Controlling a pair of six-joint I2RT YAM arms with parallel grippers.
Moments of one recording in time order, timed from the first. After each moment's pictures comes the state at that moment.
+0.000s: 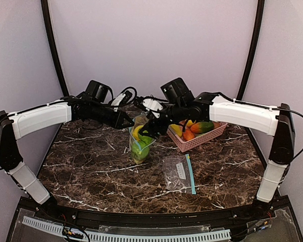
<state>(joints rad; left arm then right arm) -0.58 1.59 1.30 -0.44 0.45 -0.12 0.91 1.82 1.61 -0.46 -0.22 -0.34</state>
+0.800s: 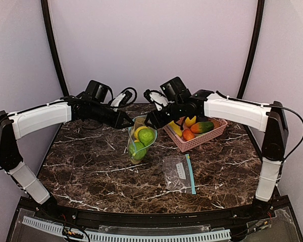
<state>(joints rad) -0.58 1.59 1.30 -0.44 0.45 -0.11 0.85 1.89 1.69 -0.51 -0.10 0.07</state>
